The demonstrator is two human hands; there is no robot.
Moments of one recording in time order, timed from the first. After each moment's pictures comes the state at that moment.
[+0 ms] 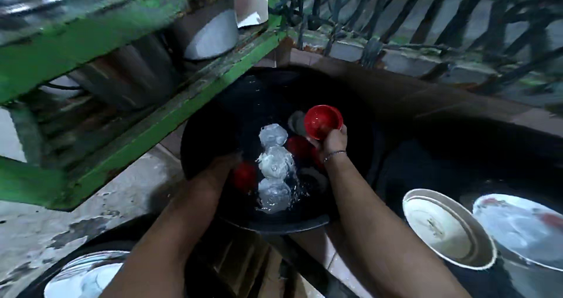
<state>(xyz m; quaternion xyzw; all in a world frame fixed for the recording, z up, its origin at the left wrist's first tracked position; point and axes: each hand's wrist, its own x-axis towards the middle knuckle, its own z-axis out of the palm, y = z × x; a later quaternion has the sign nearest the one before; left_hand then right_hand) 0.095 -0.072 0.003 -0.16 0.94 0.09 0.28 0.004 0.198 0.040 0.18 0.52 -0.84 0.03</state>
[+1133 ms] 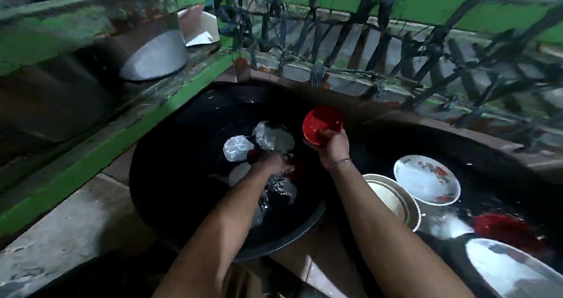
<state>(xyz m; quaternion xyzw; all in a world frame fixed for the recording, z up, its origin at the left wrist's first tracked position) -0.003 0.117 0.008 0.02 0.95 0.21 0.23 -0.015 0.283 0.064 0.13 0.55 -0.83 -0.02</state>
